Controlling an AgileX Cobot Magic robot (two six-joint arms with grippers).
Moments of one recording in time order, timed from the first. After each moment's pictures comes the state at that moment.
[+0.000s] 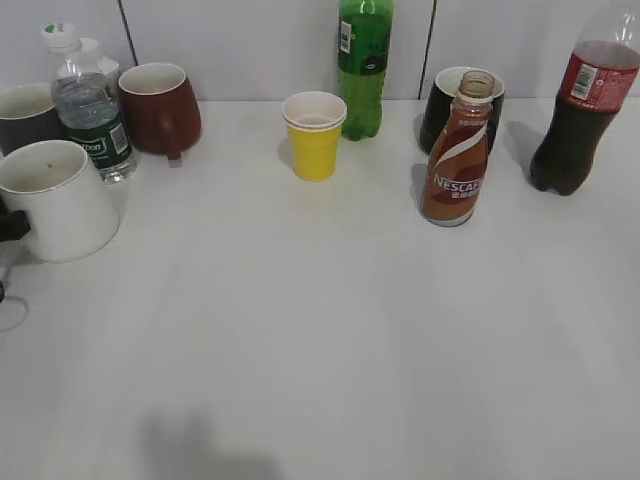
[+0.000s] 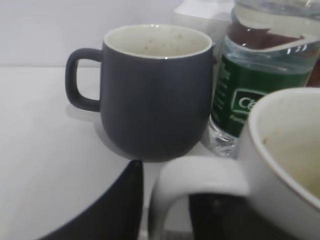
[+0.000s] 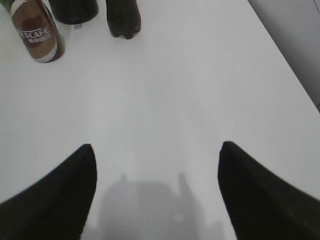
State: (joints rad) left arm 0.14 1.90 -0.43 0.29 -1.21 -0.11; right arm 0.10 -0.01 -0.50 -0.10 1.04 0.14
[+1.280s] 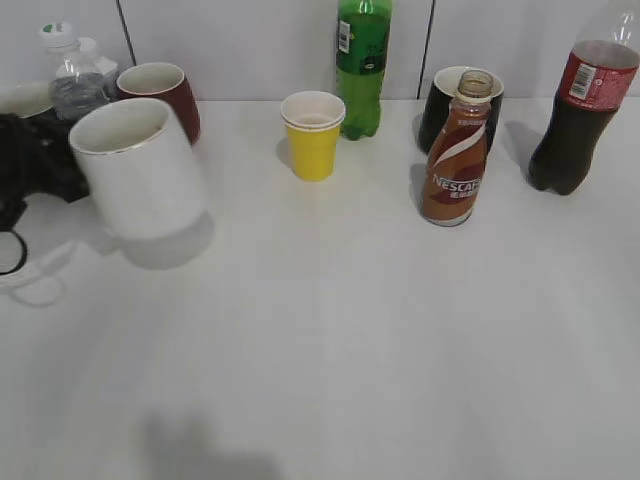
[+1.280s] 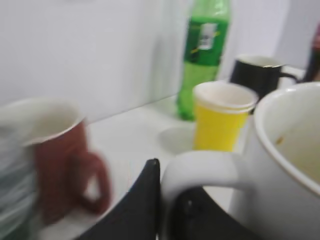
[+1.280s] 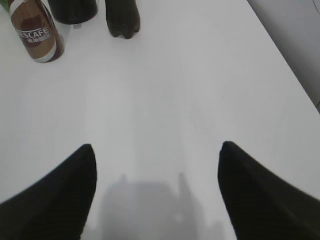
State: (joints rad) left arm 0.09 1.84 -0.69 0.98 -1.17 -0.48; right arm 0.10 -0.01 -0.50 -0.10 1.04 0.14
